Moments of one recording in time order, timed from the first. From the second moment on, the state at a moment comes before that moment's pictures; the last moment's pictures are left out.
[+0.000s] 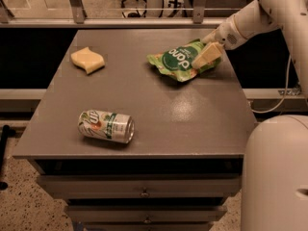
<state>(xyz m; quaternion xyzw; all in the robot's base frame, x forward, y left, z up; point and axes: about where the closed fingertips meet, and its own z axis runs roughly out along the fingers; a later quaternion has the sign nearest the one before) 0.745 -0.183 0.865 -0.51 0.78 0.16 0.33</state>
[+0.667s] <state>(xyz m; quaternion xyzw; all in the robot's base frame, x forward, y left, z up) 0.735 -0.190 0.872 -0.50 0.78 0.16 0.34</state>
